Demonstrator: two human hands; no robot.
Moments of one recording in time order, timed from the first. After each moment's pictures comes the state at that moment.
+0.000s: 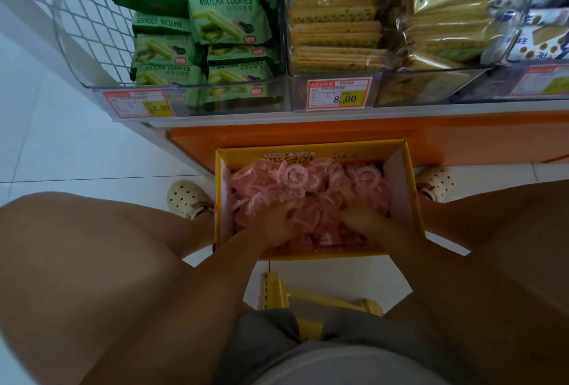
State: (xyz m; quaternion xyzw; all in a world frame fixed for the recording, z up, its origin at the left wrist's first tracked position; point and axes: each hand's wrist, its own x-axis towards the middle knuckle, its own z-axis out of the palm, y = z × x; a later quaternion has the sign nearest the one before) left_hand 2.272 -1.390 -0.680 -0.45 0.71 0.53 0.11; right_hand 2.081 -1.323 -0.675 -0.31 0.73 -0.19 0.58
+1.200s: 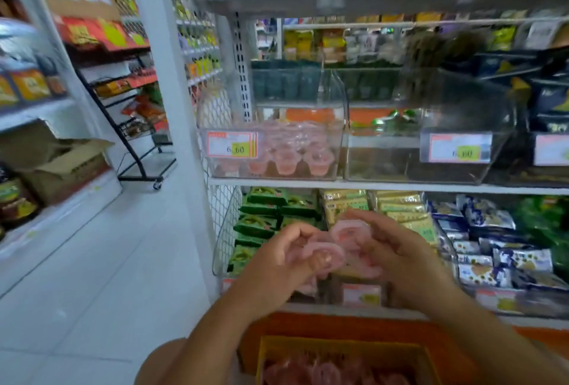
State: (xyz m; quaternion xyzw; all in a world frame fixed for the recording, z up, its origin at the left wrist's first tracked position) left_hand 2.316 -1.424 -0.337 -0.35 0.74 0.50 -0.27; right_hand 2.123 -1.356 -0.326 -0.57 0.57 -0.50 0.30
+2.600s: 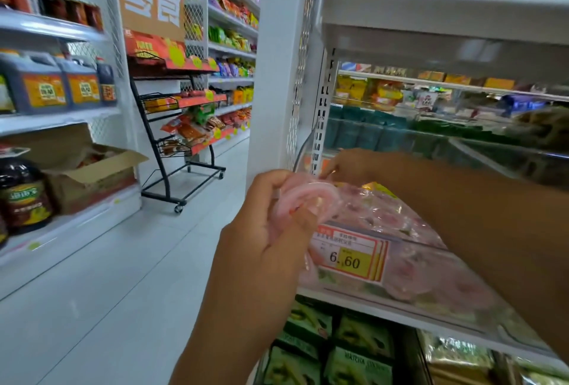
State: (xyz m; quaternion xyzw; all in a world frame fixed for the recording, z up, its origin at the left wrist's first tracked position) left_hand 2.387 -1.560 -0.243 -0.36 0.62 0.40 -0.57; right_hand 2.186 -1.767 -0.201 -0.78 0.62 0.08 -0.03
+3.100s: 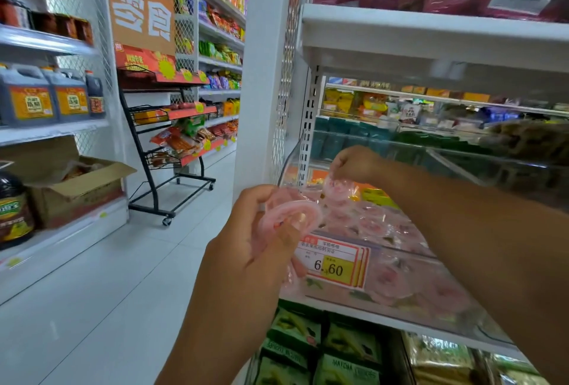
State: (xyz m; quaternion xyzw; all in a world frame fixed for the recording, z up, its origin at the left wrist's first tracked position) left_hand 2.391 -1.556 -0.247 -0.36 0.63 0.39 -0.56; right_hand 2.162 -1.752 -0.192 -0.68 0.70 -0.19 0.06
